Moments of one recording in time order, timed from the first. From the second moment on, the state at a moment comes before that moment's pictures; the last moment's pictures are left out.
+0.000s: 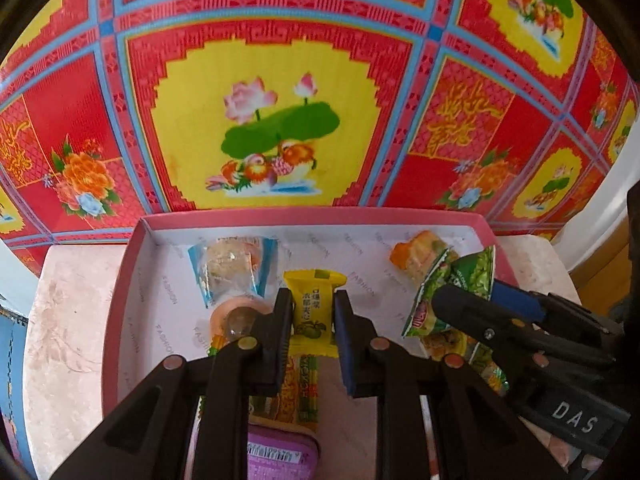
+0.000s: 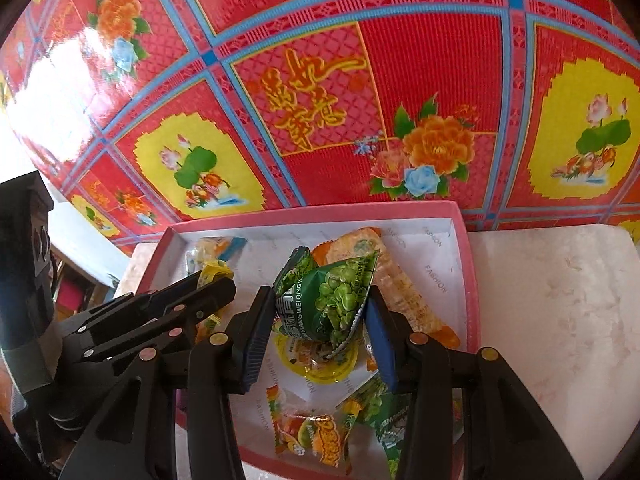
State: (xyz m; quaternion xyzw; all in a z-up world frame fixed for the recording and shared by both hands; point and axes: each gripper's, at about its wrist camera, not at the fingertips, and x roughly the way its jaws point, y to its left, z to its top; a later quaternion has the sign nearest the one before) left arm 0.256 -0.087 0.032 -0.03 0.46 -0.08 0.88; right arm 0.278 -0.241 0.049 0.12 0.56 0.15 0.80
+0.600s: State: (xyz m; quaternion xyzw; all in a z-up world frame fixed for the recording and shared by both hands) left arm 0.259 -0.075 0.026 -0.05 0.48 -0.06 0.88; right arm 0.278 -0.237 0.047 0.14 0.56 0.15 0.80
